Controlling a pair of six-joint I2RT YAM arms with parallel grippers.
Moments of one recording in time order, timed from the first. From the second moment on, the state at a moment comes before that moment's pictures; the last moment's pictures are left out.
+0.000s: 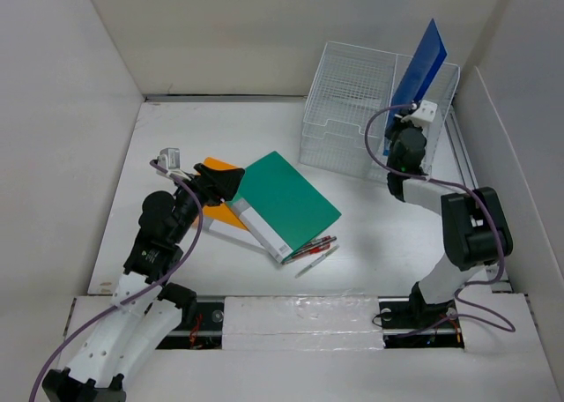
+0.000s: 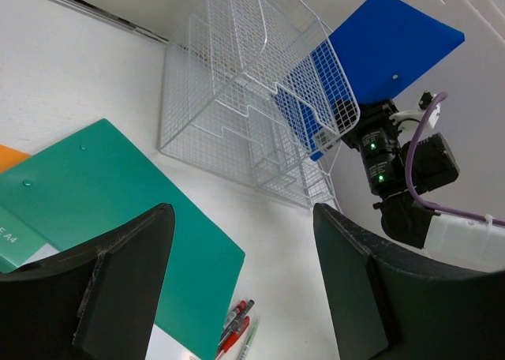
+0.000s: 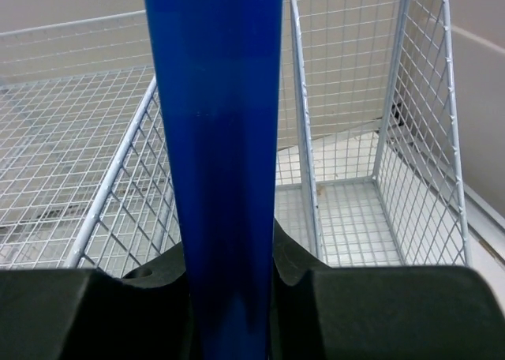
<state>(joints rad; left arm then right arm) -0.38 0.59 0.60 0.00 0.08 -0.75 0.18 1.66 0.87 0.95 0.49 0.10</state>
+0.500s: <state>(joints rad) -0.38 0.57 0.58 0.01 0.08 -0.75 0.10 1.70 0.88 0.94 0.39 0.14</state>
